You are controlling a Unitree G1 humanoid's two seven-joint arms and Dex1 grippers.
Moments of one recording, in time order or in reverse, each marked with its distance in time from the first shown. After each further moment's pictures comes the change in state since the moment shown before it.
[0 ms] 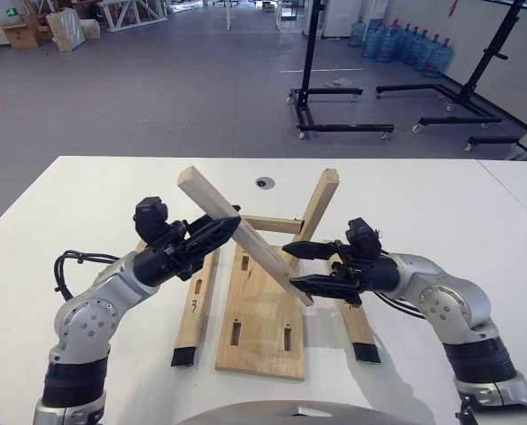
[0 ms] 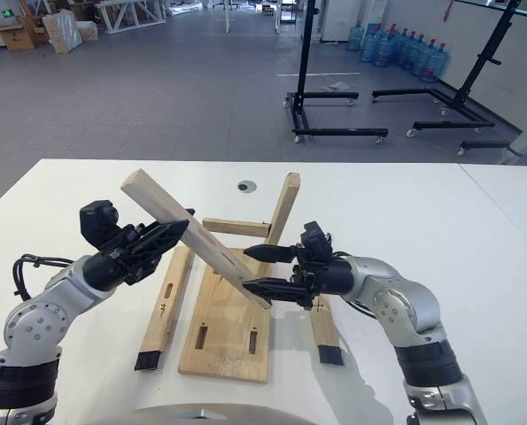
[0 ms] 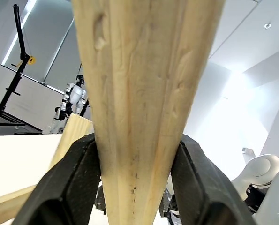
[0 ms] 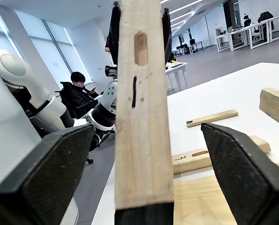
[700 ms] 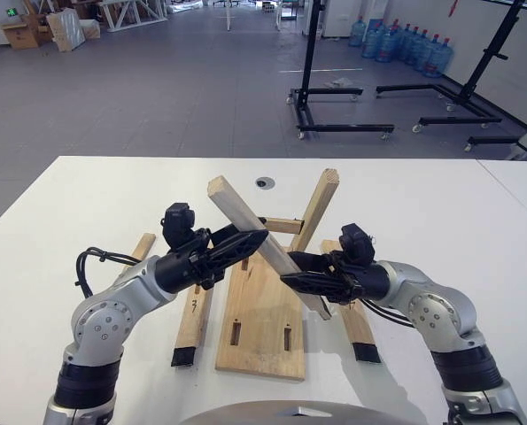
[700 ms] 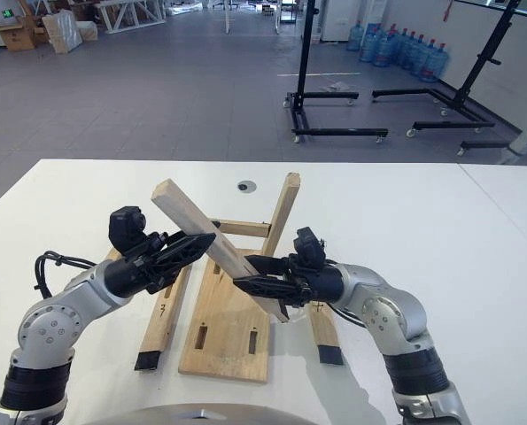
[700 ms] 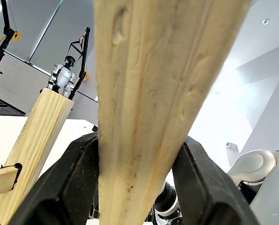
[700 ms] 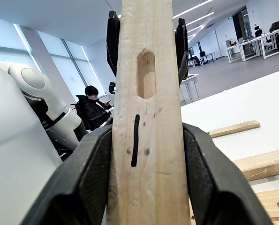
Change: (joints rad) left arm -0.001 -0.048 -0.121 -0.061 -0.019 0.061 0.088; right arm 0.014 0.085 0.028 0.003 0.036 -0.011 0.000
